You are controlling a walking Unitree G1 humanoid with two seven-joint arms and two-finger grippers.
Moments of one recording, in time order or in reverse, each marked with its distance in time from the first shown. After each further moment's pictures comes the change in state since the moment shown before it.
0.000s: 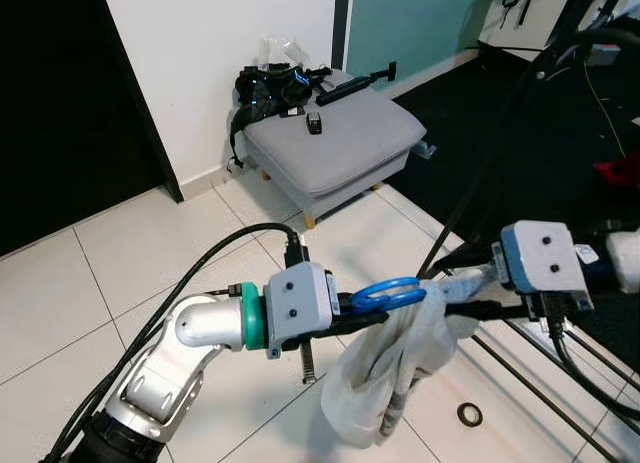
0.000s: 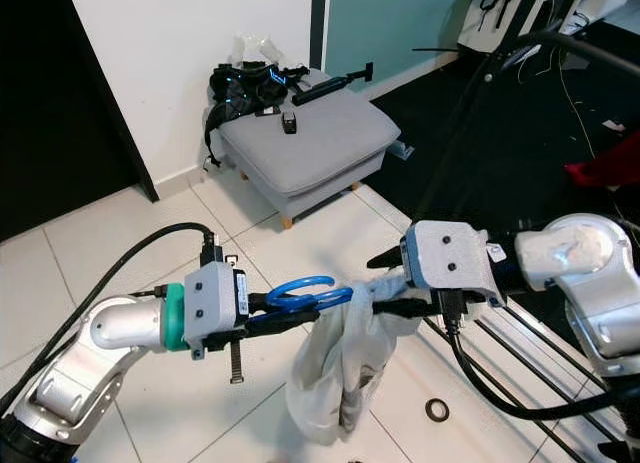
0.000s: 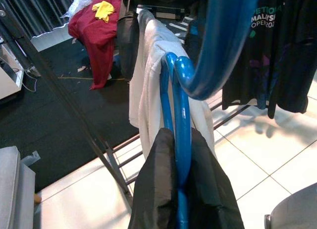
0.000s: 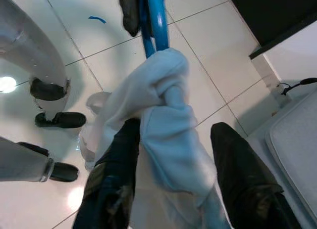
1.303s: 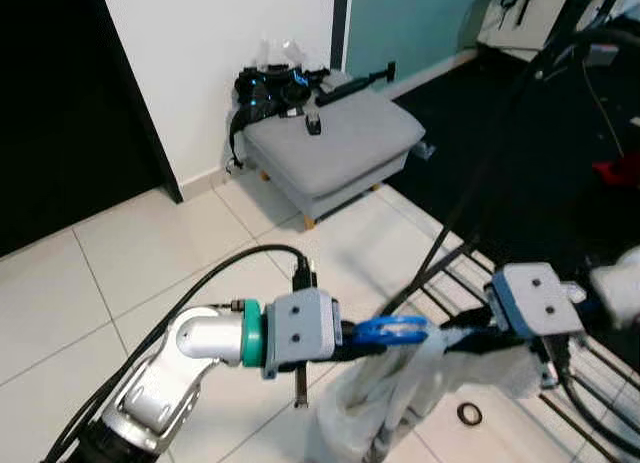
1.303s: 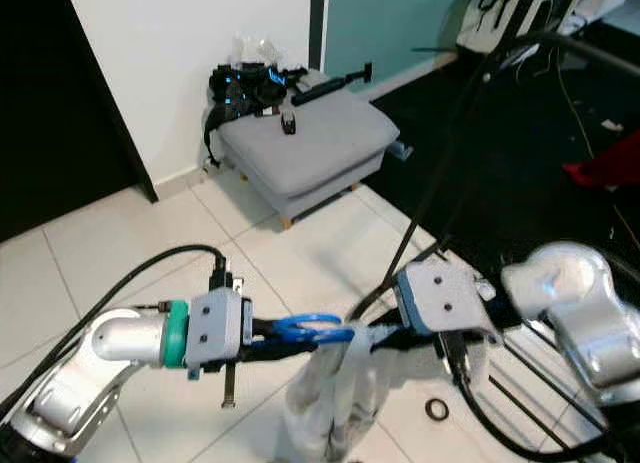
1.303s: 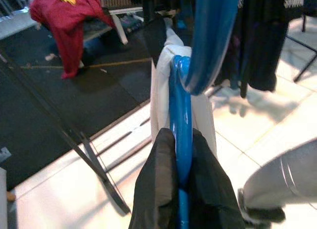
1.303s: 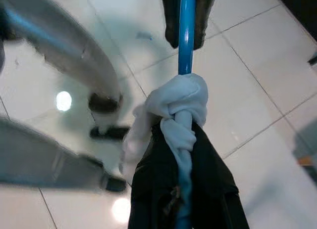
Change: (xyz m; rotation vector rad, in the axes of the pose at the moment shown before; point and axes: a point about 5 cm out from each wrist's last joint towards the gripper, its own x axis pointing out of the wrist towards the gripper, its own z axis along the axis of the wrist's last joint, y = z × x) left arm -0.005 -0.011 -0.014 -0.020 0.078 -0.078; right arm 0.026 0.042 -0.020 0.178 -0.087 0.125
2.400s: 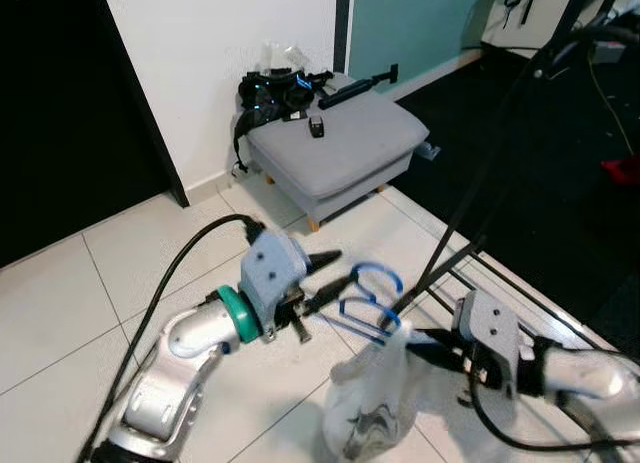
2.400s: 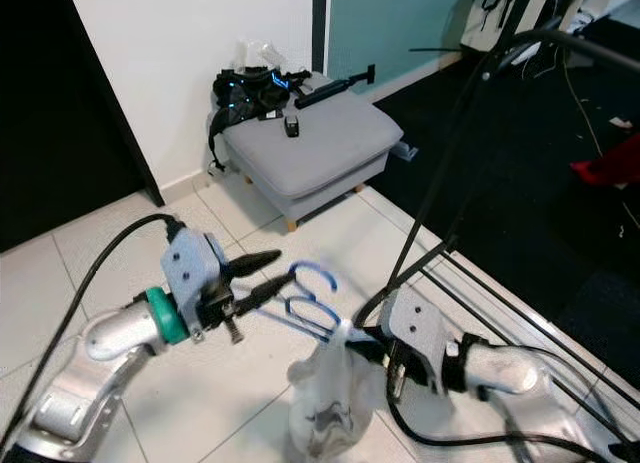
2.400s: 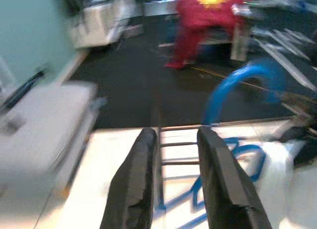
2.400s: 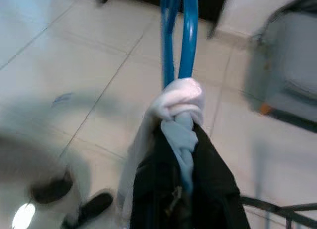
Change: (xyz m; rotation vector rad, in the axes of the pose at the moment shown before) left arm -0.022 0.024 -0.017 -0.324 -0.011 0.727; right arm 0.051 0.022 -0.052 0.358 -0.150 -0.603
